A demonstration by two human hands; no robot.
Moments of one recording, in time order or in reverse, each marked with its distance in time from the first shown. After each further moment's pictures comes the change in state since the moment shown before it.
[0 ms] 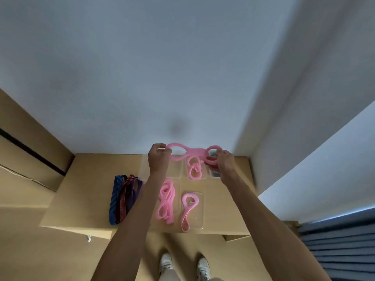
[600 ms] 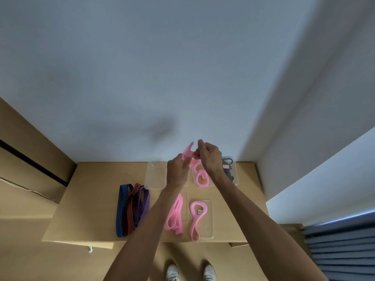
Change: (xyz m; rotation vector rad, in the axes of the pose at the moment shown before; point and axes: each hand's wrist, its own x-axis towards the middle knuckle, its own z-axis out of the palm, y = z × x) left_hand 0.022 -0.028 0.009 0.441 -0.202 0.443; right_hand -0.009 -0.025 0.093 -0.400 0.037 -0.418
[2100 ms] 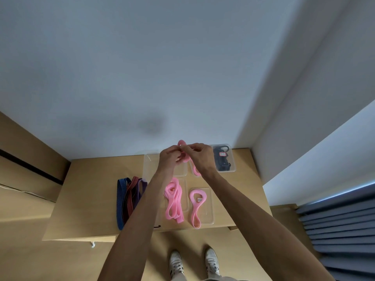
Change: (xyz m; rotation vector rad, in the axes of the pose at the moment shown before) left_hand 0.007 -0.011 -0.022 -0.744 -0.206 -0.432; right_hand -0.023 0.026 0.025 0.120 -0.059 -0.003
